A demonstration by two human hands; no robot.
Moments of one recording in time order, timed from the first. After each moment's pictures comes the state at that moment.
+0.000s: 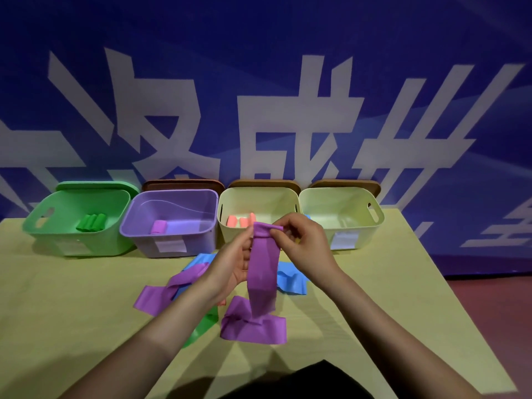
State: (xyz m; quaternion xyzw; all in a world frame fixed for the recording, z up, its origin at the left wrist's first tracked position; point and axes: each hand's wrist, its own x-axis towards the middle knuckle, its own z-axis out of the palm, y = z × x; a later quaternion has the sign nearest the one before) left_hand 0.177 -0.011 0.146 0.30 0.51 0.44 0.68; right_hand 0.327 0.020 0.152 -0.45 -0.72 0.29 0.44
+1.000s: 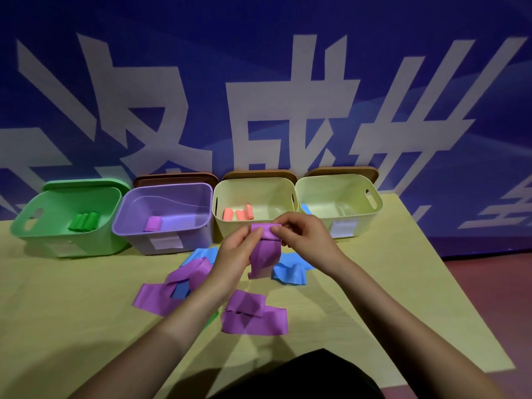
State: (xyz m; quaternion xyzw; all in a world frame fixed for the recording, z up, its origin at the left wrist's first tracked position) left_hand 0.189 -0.005 0.124 0.41 0.52 0.50 0.55; right_hand 0.339 0.028 0.150 -0.48 -0.67 0.45 0.35
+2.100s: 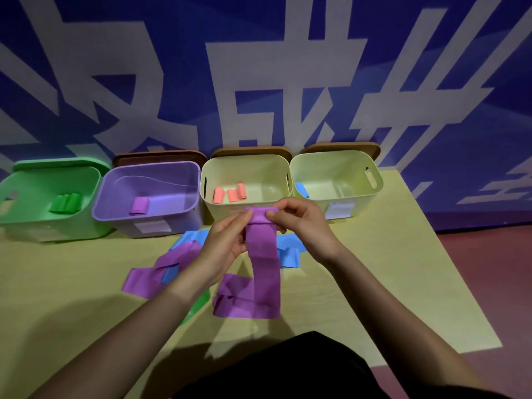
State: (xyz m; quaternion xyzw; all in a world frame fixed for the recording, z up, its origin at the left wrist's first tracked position) left_hand 0.190 0.019 0.113 0.35 0.49 0.48 0.64; right_hand 0.349 0.048 0.131 -0.43 -0.53 0.60 0.41
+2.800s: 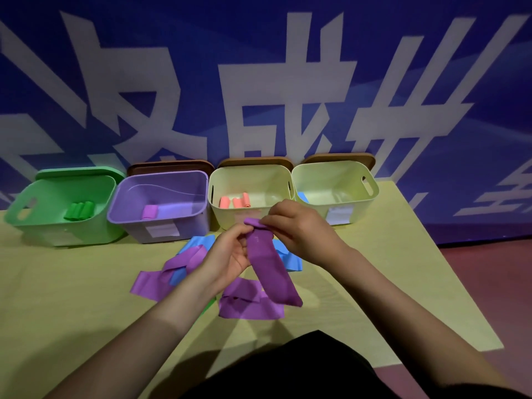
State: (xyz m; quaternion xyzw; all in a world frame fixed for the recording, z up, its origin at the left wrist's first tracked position) left_hand 0.187 -0.008 0.123 0.19 0.46 0.49 0.72; right_hand 0.353 0.033 0.132 -0.28 -0.90 0.04 0.32
